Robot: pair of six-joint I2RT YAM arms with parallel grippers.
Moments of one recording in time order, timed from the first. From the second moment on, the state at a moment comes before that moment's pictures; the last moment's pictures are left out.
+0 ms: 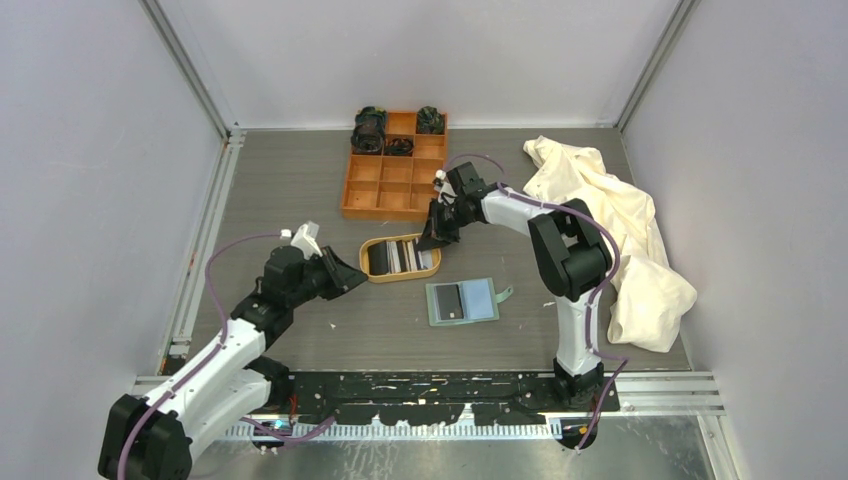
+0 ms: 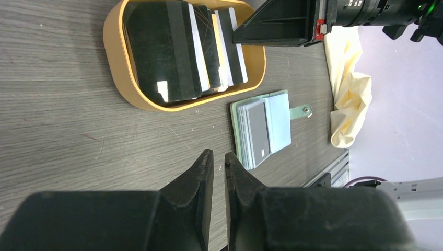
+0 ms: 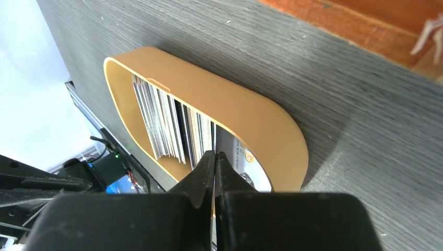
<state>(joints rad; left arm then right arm) -0.39 0.82 0.37 -0.02 0.28 -0.82 0.48 2.04 1.38 -0.36 -0.62 0.58</state>
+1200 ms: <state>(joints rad) -0.42 0.85 0.30 0.20 0.36 -0.96 0.39 1.93 1.27 -0.26 -0.78 0.79</state>
